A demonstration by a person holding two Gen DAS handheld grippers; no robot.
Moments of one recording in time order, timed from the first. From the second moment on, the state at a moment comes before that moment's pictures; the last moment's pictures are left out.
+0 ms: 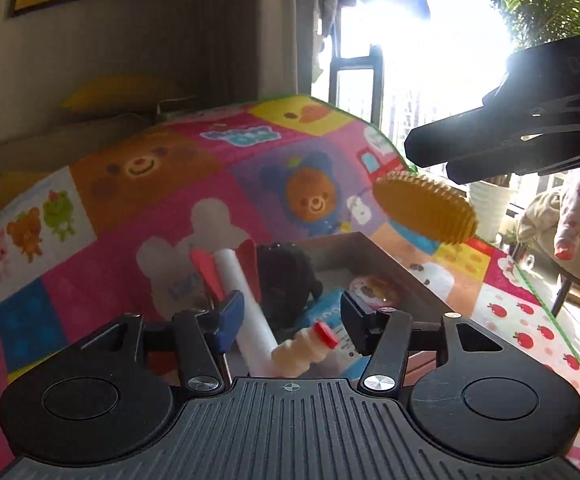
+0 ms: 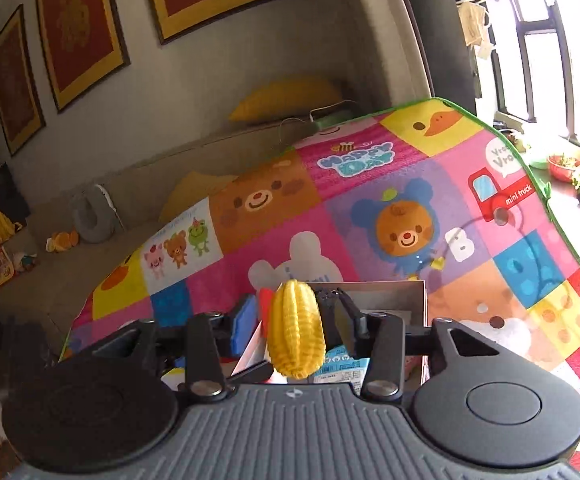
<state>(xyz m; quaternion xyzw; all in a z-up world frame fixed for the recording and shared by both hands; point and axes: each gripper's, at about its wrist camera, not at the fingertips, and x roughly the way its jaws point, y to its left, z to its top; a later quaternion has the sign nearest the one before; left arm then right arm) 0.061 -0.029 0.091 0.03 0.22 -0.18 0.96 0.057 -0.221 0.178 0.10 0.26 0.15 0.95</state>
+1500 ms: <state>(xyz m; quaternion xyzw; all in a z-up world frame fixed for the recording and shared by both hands) -0.043 0.028 0.019 0.00 0.29 -0.08 0.95 -0.025 -0.136 0.029 -0.12 0.34 0.22 0.91</state>
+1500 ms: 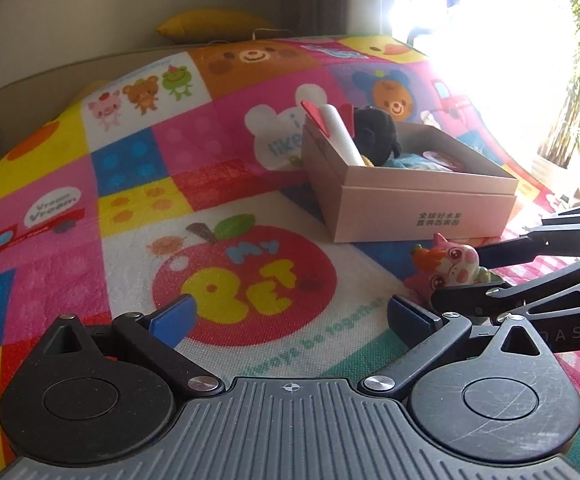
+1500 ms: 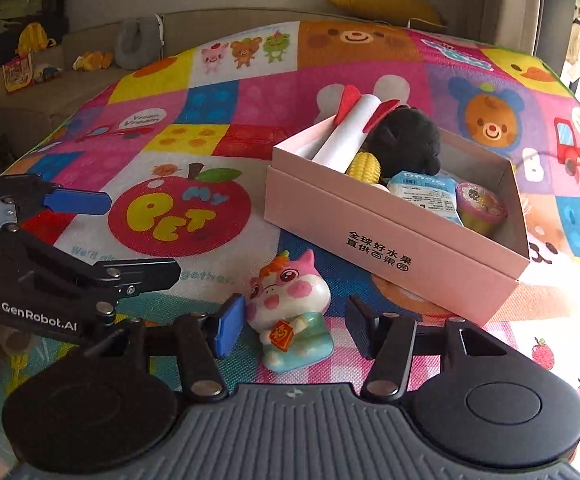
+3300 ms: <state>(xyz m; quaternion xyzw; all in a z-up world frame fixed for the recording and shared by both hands) -0.046 -0.025 0.007 0.06 0.34 -0.12 0.93 -0.119 -0.198 0.022 -0.05 0.30 0.14 0.94</state>
